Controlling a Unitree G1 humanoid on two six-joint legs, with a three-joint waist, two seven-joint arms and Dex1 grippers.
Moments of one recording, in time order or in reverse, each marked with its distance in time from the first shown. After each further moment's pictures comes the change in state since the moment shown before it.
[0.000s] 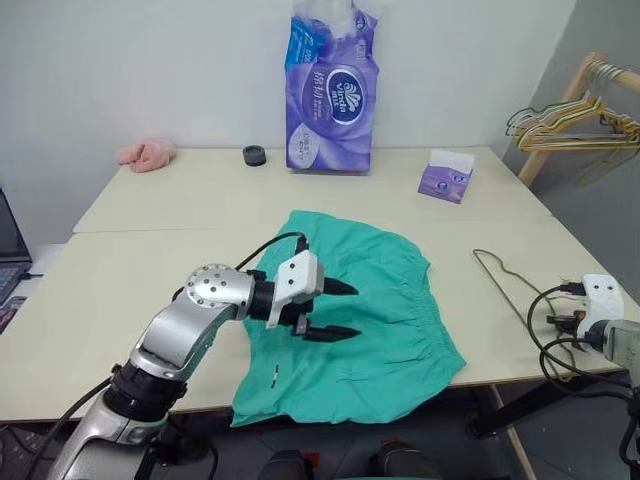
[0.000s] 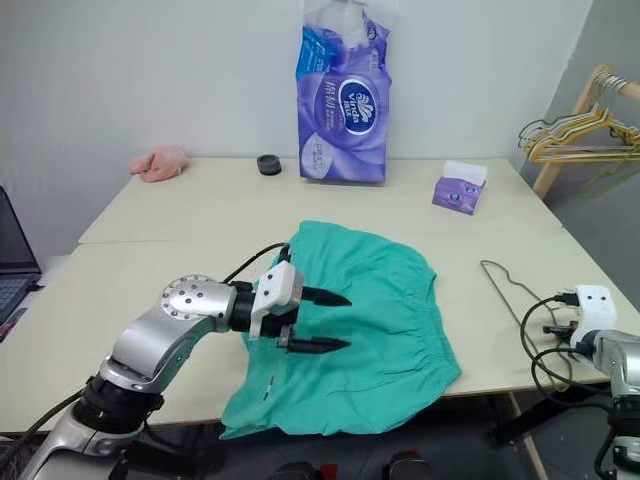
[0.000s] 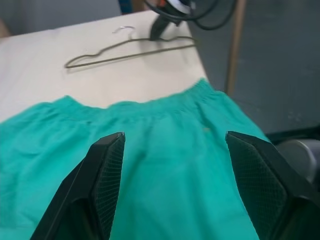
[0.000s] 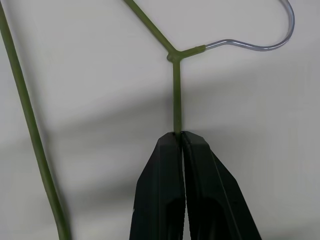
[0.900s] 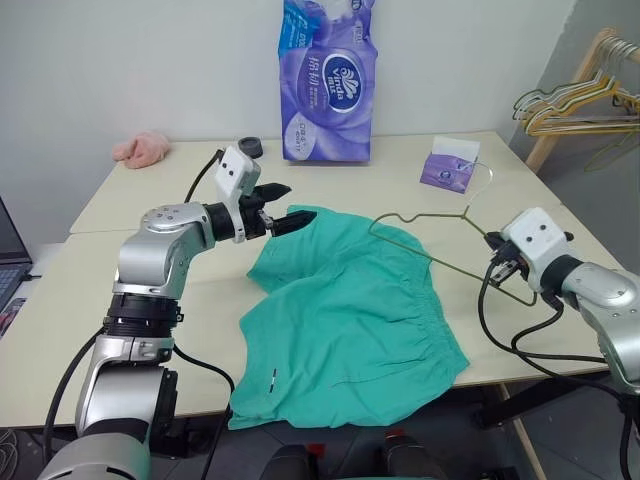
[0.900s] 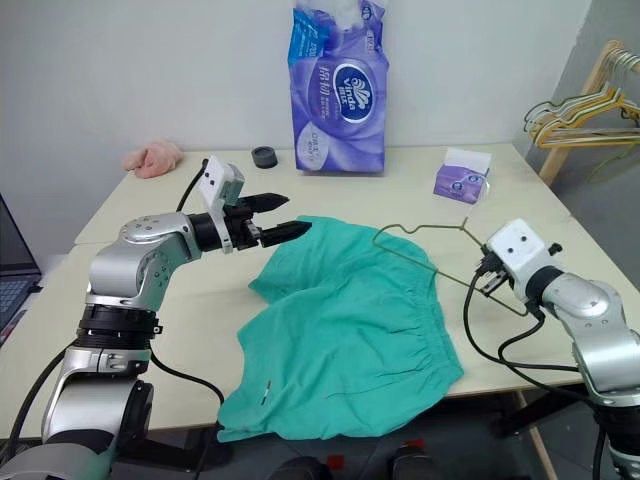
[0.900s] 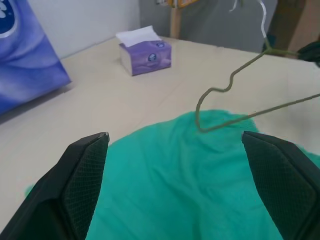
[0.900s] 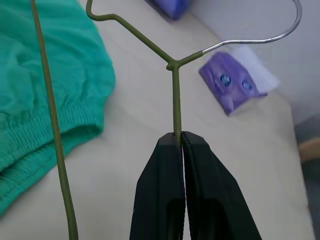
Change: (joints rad) left arm -0.302 -0.037 0.276 0.492 -0.046 0.128 0.119; right arm 0.022 -0.117 0.312 -0.606 -0.182 -0.477 0.188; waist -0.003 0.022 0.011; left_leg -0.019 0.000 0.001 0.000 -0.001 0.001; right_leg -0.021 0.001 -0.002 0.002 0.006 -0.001
